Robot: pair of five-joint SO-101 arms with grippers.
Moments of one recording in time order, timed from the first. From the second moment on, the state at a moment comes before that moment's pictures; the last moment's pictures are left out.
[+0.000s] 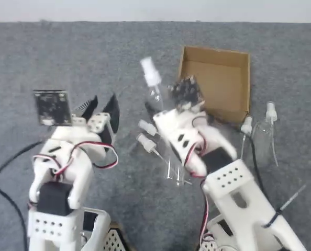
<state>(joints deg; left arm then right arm) 3.2 -73.3 55.9 55.0 12.0 -31.1 -40.8 48.9 24.9 0.7</state>
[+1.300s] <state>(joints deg) 10.3 -102.5 82.2 50.9 9.6 -41.3 -30.8 29.1 43.4 0.7</state>
